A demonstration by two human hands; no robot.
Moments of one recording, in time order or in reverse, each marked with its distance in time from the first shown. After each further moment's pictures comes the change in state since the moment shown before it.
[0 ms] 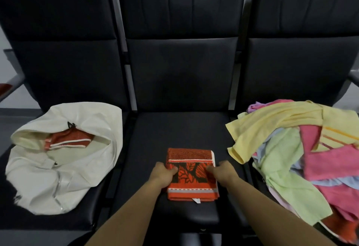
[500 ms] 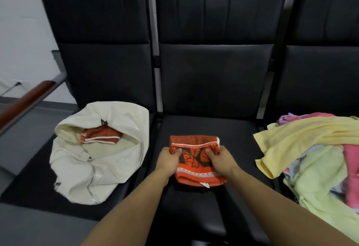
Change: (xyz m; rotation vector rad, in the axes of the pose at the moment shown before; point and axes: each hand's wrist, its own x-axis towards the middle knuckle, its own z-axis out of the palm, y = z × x) left_hand -0.015 0.025 -0.078 -0.365 0.165 0.110; right_hand -0.017 -0.094 0.044 0.031 -0.095 -0.391
